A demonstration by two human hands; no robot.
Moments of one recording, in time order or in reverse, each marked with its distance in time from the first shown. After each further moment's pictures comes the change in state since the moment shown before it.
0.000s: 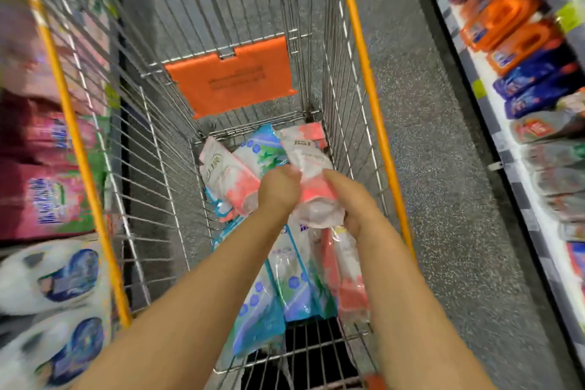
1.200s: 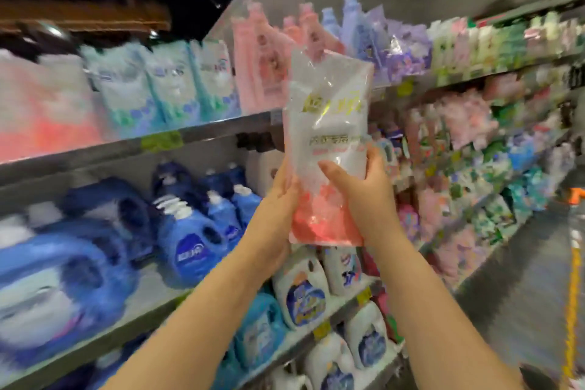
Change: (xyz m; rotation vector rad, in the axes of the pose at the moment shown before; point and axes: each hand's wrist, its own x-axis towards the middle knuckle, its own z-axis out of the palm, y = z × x) left_hand -0.671 -0.246 -0.342 -0.782 1.018 0.777; right_hand -0.659 0.182 0.299 -0.032 -1.139 -1.264
